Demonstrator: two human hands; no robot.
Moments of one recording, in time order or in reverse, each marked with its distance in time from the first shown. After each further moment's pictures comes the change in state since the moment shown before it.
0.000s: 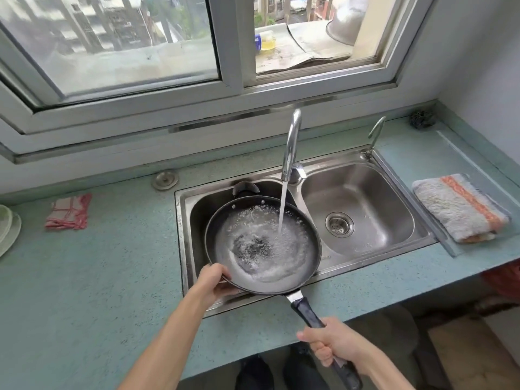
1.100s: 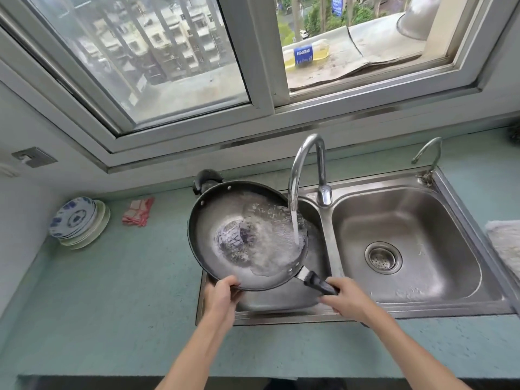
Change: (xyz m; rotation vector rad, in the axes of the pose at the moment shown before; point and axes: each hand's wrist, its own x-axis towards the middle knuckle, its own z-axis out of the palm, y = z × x) left_hand -0.065 0.011 0.083 -0.484 0.467 0.369; right_hand 0.082 -0.112 -0.118 -0.835 0.196 -0.421
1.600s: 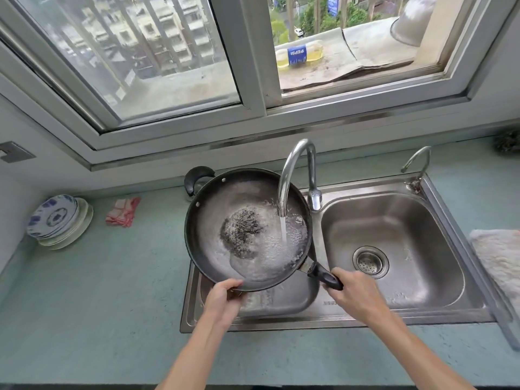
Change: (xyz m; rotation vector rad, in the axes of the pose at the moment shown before) left_hand 0.025 -0.020 0.018 -0.181 -0.177 -0.322; right_hand -0.008 -0.002 -0.039 -0.483 0.338 -0.141
